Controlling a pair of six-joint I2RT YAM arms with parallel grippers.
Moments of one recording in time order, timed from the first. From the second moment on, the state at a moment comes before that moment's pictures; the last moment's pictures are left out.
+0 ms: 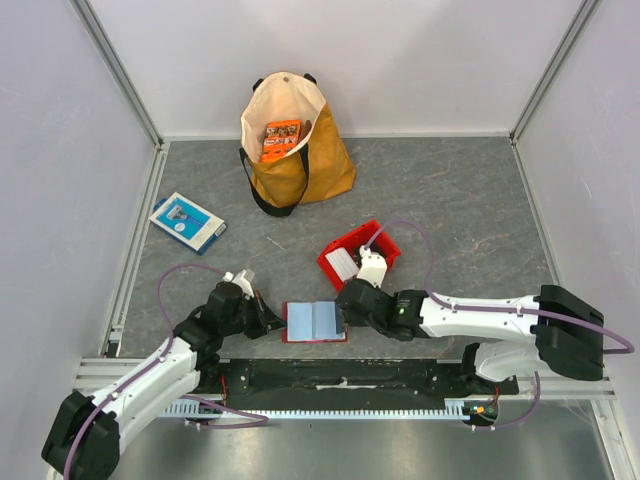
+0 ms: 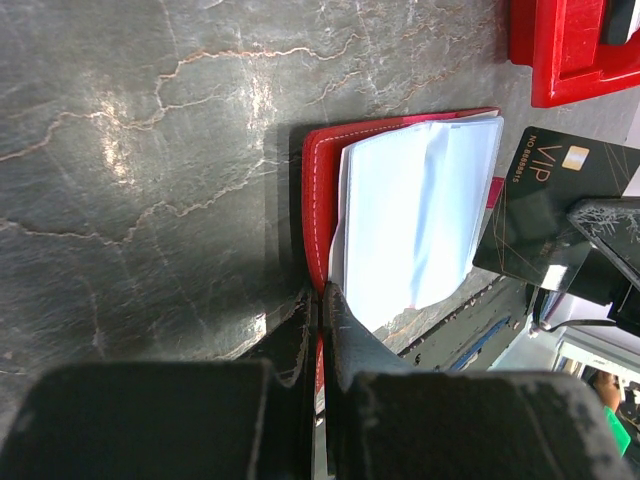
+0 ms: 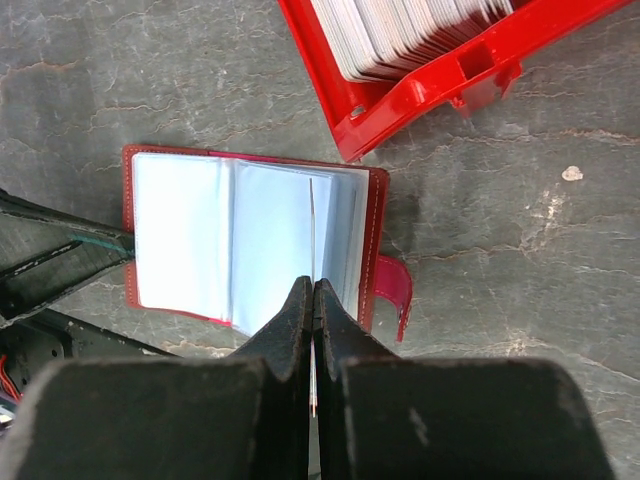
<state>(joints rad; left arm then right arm) -0.53 0.65 0.07 -0.16 0.31 -0.91 1.22 1.33 0.72 -0.30 0.45 1.09</state>
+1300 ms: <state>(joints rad) -0.53 0.66 0.08 -0.16 0.31 -0.91 1.16 1.44 0.73 -0.16 0.28 1.06</state>
